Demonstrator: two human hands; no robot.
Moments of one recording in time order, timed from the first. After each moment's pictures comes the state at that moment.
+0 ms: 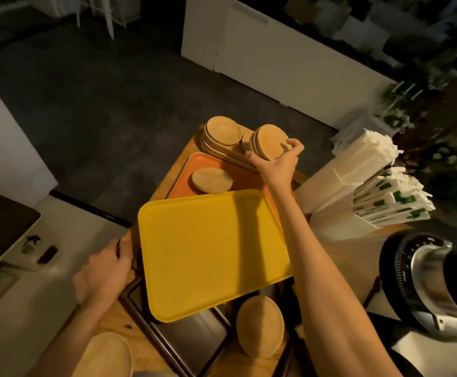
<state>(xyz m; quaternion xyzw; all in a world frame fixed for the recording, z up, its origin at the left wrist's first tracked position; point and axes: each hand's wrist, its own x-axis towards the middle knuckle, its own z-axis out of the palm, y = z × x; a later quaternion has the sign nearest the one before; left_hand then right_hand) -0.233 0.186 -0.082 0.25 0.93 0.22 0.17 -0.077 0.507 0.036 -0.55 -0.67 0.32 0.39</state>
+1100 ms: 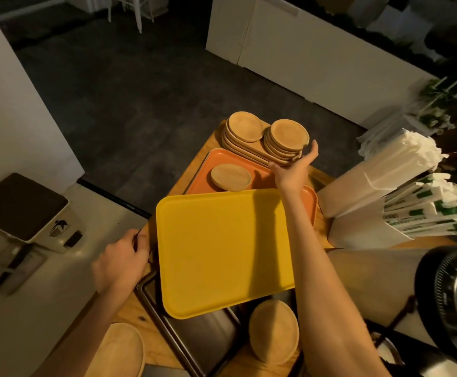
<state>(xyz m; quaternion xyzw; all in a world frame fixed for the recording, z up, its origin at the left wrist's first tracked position) -0.227 0.187 -0.076 0.23 0.93 0.23 0.15 -0.087 0.504 0.015 -0.57 -0.63 0.36 0.39</state>
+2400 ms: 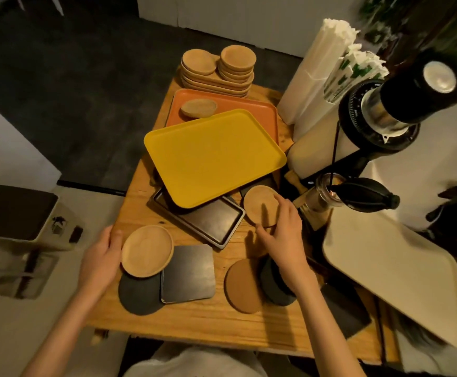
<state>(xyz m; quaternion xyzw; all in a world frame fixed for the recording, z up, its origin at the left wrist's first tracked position) -0.210 0.030 -0.080 0.29 0.86 0.31 0.29 0.103 0.171 -0.005 -0.62 -0.72 0.27 0.17</state>
